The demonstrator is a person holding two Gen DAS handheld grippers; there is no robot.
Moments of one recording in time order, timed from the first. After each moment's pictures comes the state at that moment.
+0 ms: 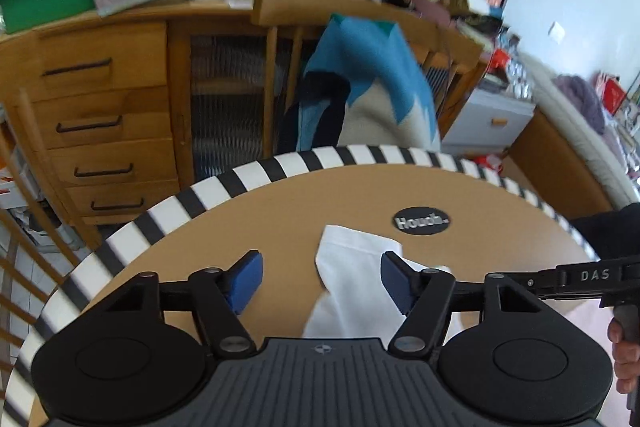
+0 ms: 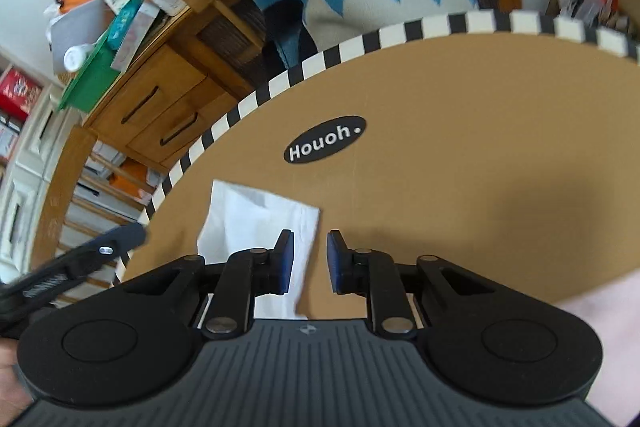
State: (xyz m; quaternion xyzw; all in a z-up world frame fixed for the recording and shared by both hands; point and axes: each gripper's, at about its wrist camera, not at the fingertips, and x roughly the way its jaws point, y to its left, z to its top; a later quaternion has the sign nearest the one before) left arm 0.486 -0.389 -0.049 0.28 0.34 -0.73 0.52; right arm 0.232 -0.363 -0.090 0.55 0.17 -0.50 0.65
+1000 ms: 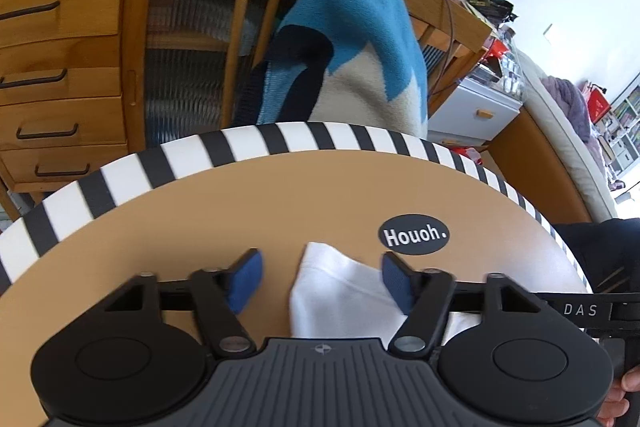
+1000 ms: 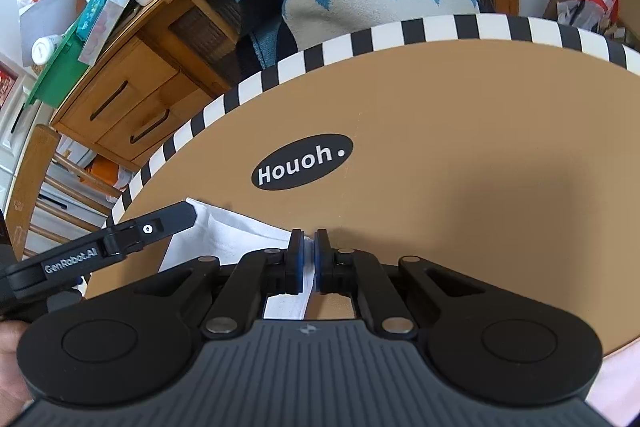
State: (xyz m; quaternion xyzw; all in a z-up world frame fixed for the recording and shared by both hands) left arm 0.461 -0.438 -0.103 0.26 0.40 -0.74 0.48; right arm 0.242 -0.394 -0.109 0.53 0.20 -0.52 0.63
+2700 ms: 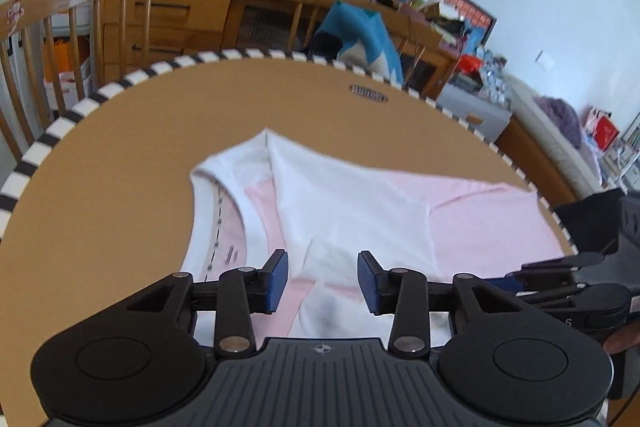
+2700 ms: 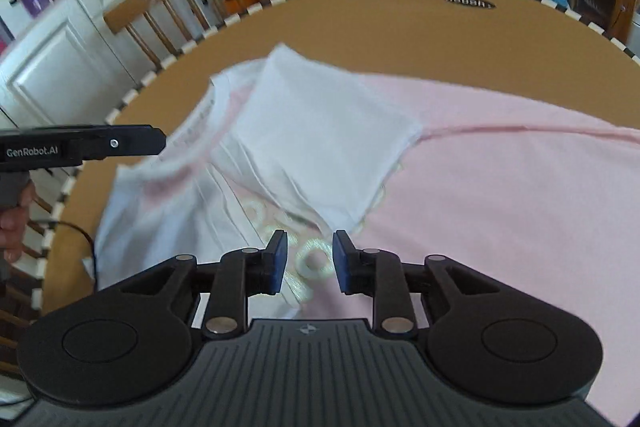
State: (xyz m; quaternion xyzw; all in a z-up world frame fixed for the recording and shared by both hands) left arm 0.511 -0.029 -0.034 0.18 0.36 -0.72 0.57; right arm 0.264 -0.079 -0.061 0.35 0.31 -0.38 0.80
